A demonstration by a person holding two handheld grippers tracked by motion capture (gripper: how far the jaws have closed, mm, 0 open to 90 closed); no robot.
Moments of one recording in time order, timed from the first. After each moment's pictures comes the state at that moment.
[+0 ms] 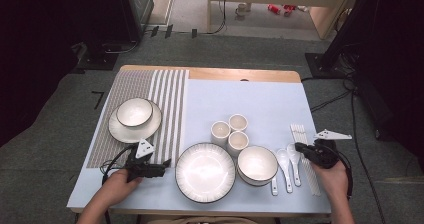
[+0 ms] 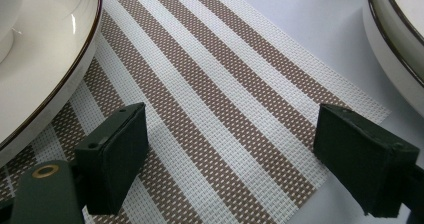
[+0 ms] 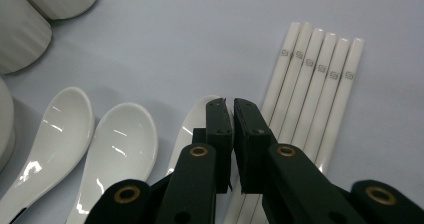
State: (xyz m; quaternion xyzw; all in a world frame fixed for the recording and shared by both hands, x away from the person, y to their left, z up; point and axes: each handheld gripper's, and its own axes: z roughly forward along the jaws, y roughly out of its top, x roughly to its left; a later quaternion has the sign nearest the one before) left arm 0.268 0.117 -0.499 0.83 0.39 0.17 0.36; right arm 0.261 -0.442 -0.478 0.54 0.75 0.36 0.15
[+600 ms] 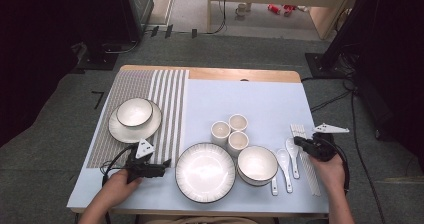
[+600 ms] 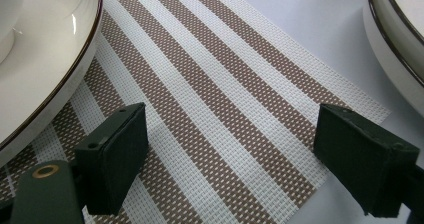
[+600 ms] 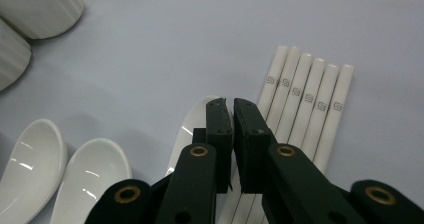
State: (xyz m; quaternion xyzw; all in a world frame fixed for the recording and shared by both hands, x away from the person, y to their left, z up) left arm 0.268 0.117 -0.499 0.83 0.39 0.17 0.36; right arm 0.281 -0.444 -0.479 0.54 0.74 0.36 0.16
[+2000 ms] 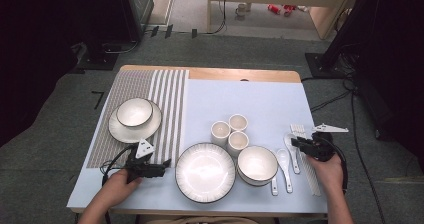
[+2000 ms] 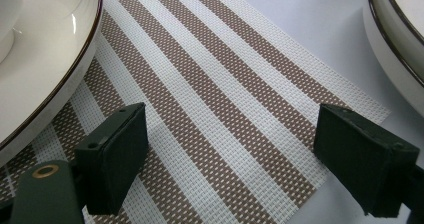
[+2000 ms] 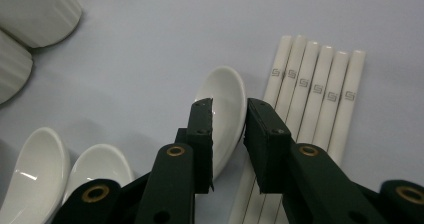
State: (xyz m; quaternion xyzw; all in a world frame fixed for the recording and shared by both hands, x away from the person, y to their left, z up) left arm 0.268 0.117 -0.499 0.83 0.39 0.17 0.36; right arm 0.282 -0.443 -0.485 0.57 0.73 0.37 0.13
